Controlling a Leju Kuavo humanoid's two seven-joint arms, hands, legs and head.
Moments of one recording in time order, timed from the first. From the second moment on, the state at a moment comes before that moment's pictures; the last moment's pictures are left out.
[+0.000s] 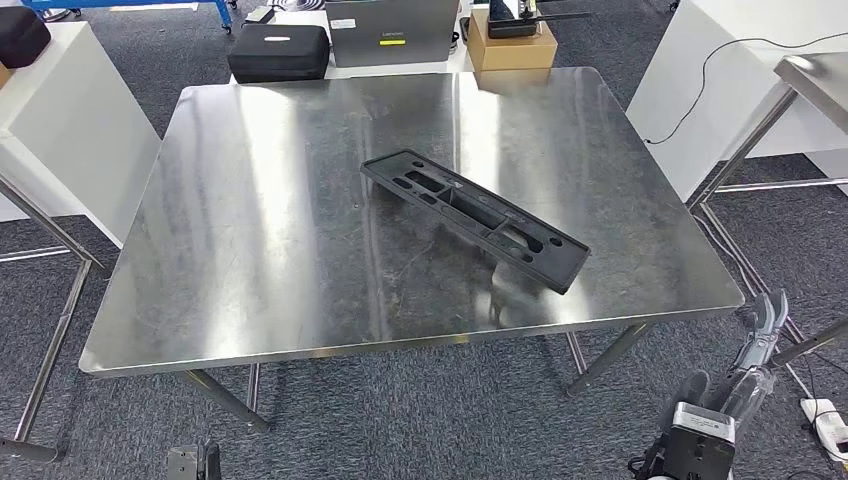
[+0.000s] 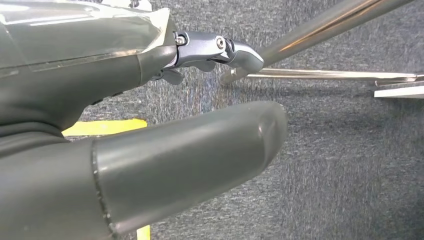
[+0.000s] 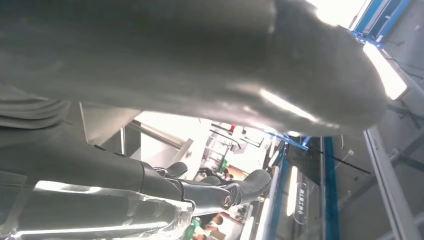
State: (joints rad) left arm -0.11 -0.08 0.28 -0.34 0.07 0.17 -0.70; right arm 0.19 0.05 0.04 -1.86 0.34 -0.44 -0.58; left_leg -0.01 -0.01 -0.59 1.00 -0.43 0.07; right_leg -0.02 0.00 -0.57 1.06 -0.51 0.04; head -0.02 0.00
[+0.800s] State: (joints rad) left arm -0.12 -0.10 0.30 -0.36 0.02 0.20 -0.70; right arm 0.22 0.08 0.00 -1.86 0.28 -0.42 -0.56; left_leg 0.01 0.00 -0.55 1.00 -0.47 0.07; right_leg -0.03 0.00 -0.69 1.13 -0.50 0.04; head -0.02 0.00
